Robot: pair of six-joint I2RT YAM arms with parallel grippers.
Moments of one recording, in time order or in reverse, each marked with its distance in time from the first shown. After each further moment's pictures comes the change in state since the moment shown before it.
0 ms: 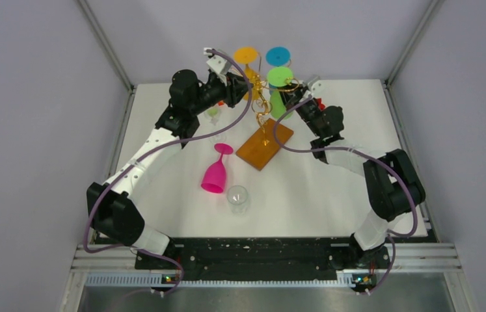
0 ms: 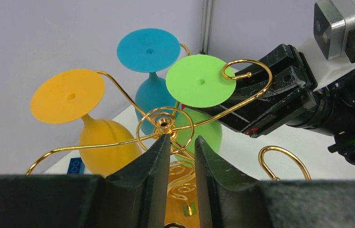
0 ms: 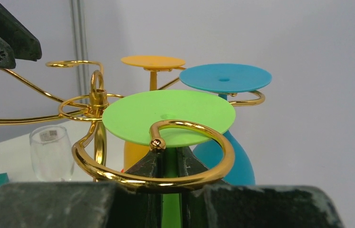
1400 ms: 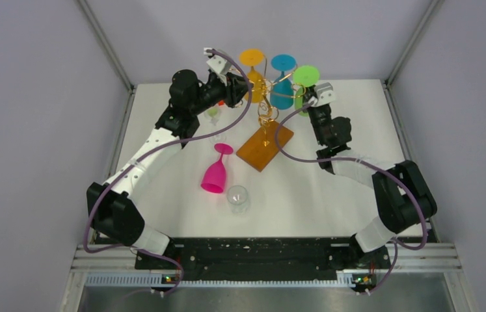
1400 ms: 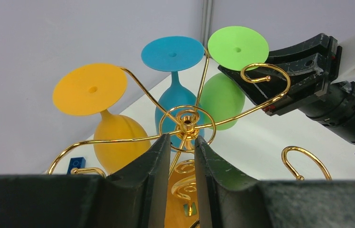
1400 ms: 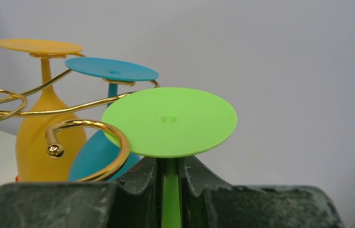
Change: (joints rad) left arm 0.000 0.000 0.000 0.000 0.000 0.000; right arm 0.000 -0.126 -0.150 0.043 0.362 -0.251
